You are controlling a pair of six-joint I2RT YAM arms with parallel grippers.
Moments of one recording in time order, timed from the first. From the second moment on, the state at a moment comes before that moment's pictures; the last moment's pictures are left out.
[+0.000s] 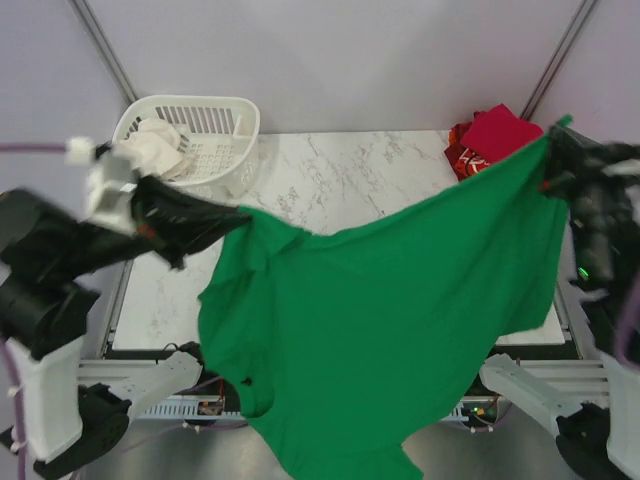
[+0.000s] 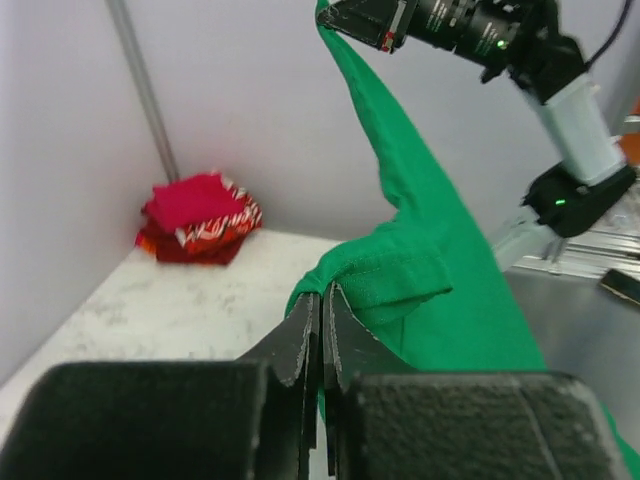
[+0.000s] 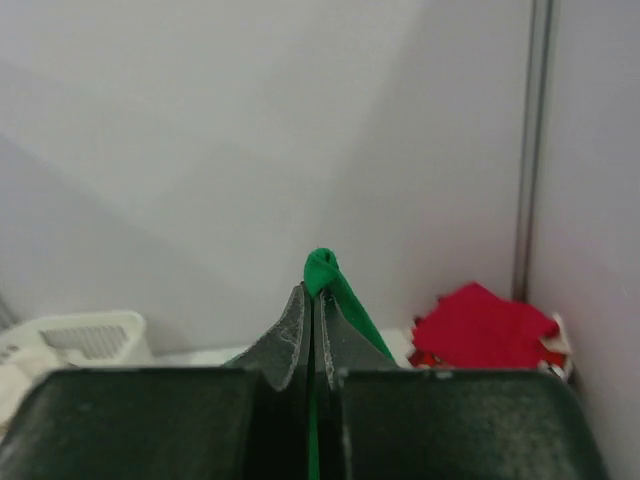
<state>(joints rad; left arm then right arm) -0.50 0.93 1.90 -0.70 0.78 -0.11 0.42 0.82 1.73 -0.52 0.39 0.06</state>
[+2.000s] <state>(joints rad) -0.59 1.74 1.03 -0.28 0.11 -0.52 0.43 1.53 0.76 -0.17 0.01 0.42</state>
